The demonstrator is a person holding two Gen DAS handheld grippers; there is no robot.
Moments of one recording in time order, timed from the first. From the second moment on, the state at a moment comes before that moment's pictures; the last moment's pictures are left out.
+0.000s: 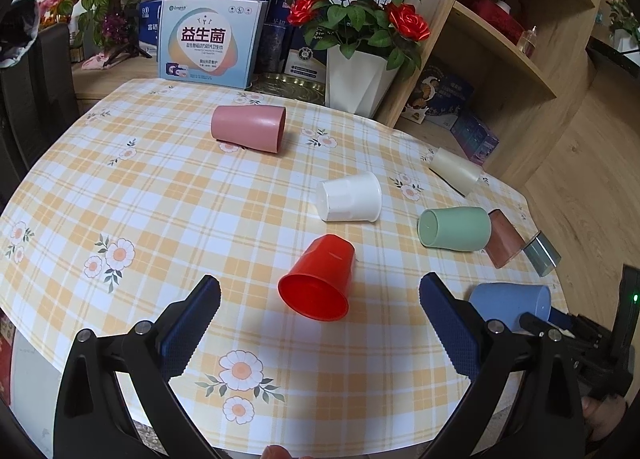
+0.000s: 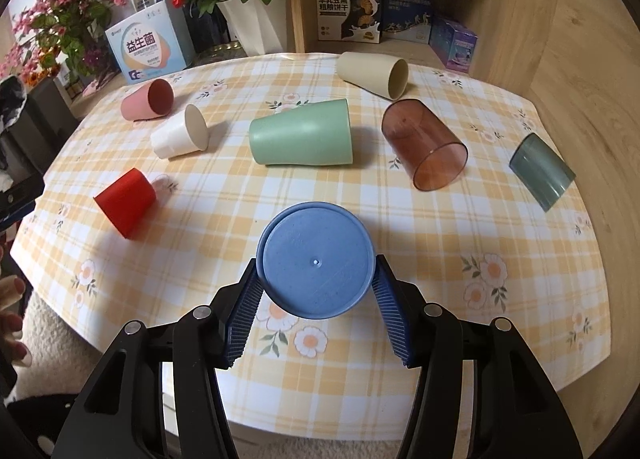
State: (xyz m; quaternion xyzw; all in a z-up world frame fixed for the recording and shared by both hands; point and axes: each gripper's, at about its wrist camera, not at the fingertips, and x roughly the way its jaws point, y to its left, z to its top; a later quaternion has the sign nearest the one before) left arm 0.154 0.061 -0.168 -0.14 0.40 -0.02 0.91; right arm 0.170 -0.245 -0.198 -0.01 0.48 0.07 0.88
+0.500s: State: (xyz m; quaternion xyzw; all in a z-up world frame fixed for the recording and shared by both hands) left arm 0.156 0.064 -0.168 -0.11 0.39 0.00 0.91; right arm 0.177 -0.239 -0.201 -0.01 0.49 0.07 0.87
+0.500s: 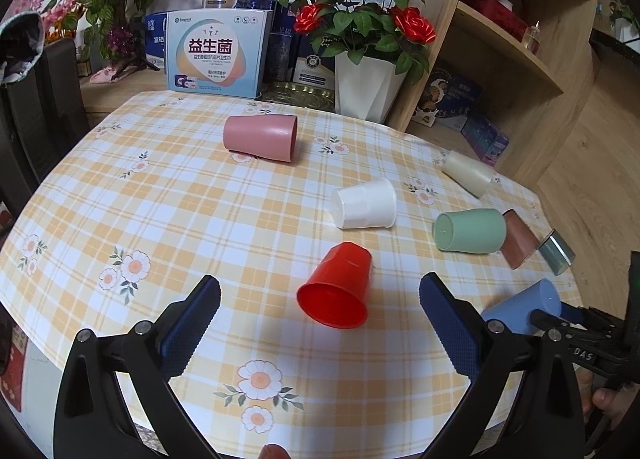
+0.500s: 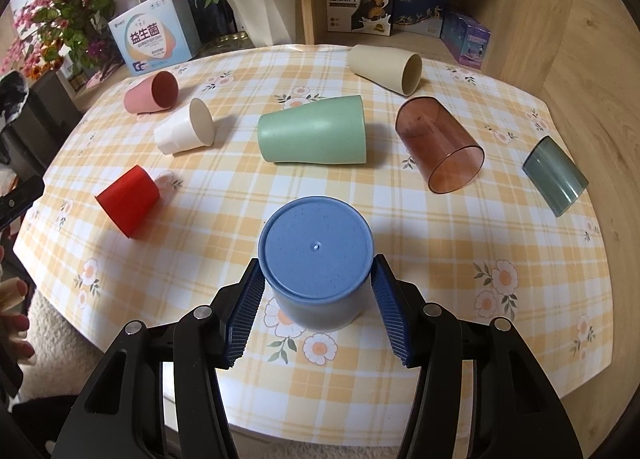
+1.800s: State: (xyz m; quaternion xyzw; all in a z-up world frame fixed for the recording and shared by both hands) left arm 0.097 0.032 -0.034 -0.01 0.31 -0.01 0.95; right arm 0.101 -0.242 -0.048 0.07 0.35 0.08 0.93
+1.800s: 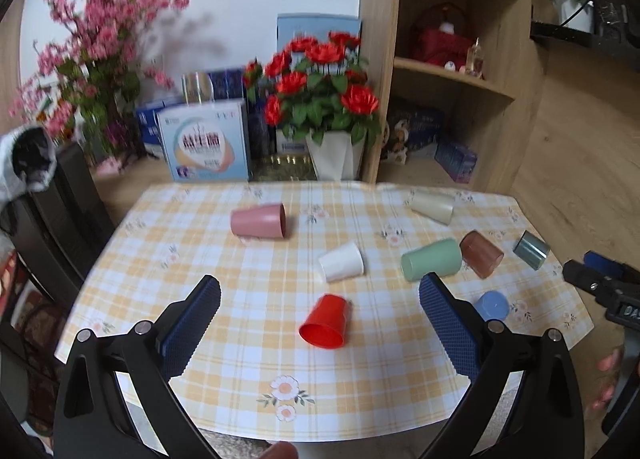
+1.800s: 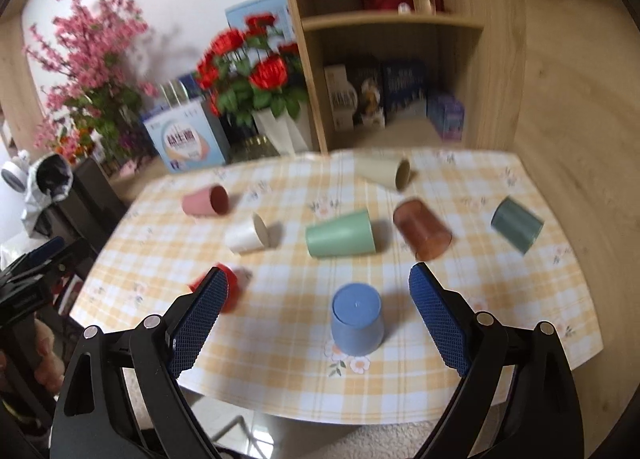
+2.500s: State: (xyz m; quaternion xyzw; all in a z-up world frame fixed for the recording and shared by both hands) left arm 0.040 0.010 0.043 0.01 0.20 -0.02 0.98; right arm 0.045 -0.242 0.034 0.03 0.26 0.05 0.96
